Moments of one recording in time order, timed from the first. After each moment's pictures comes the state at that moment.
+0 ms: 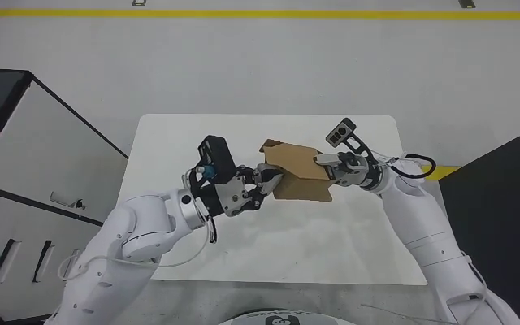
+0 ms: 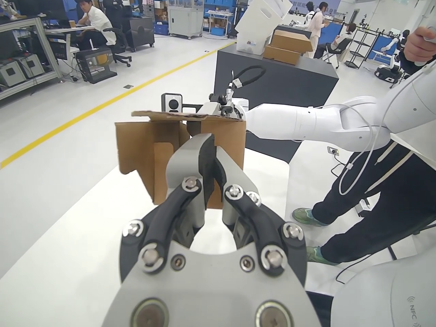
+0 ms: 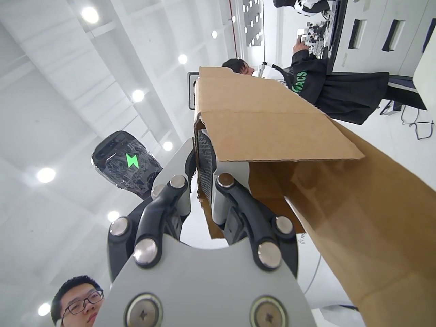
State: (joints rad) left arm 1.47 -1.02 -1.24 -2.24 0.74 -0.52 -0.44; right arm -1.17 -1.13 1.22 -1.37 0.99 0.04 1.46
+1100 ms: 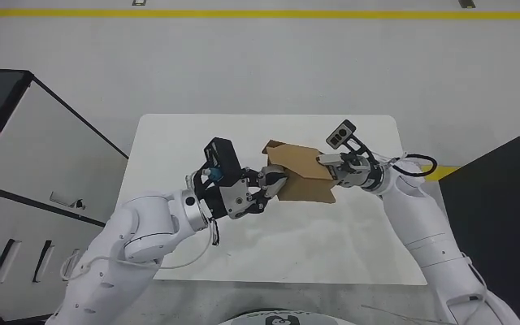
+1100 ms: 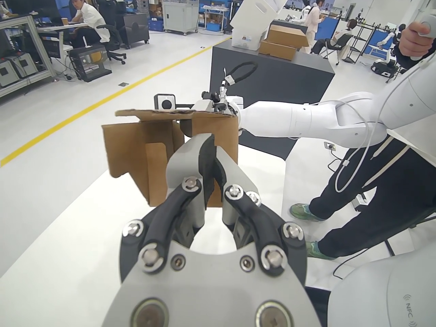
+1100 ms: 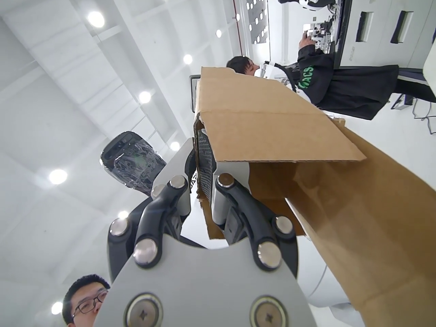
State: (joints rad) left arm 1.46 -1.02 -1.23 -2.24 0.74 -0.51 -0.46; right arm -1.18 -1.13 1.22 -1.36 1.03 0.09 1.47
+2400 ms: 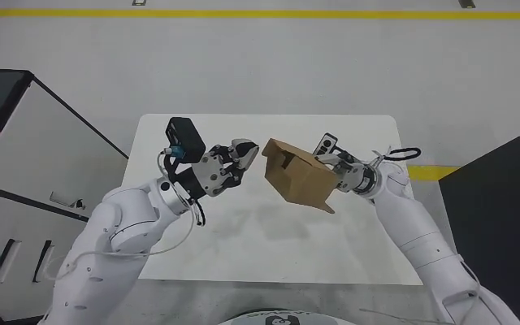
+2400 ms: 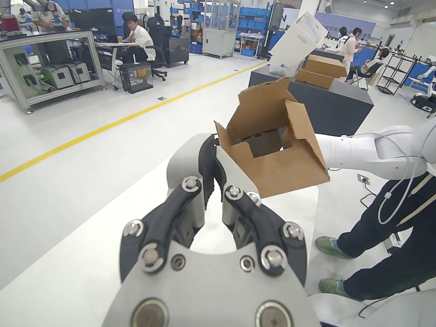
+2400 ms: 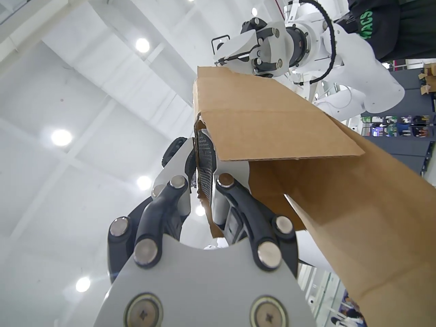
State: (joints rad) left arm 1.49 -1.02 -1.33 -2.20 0.75 -0.46 -0.34; right arm -1.16 -1.12 1.10 -1.31 1.22 0.34 1.48
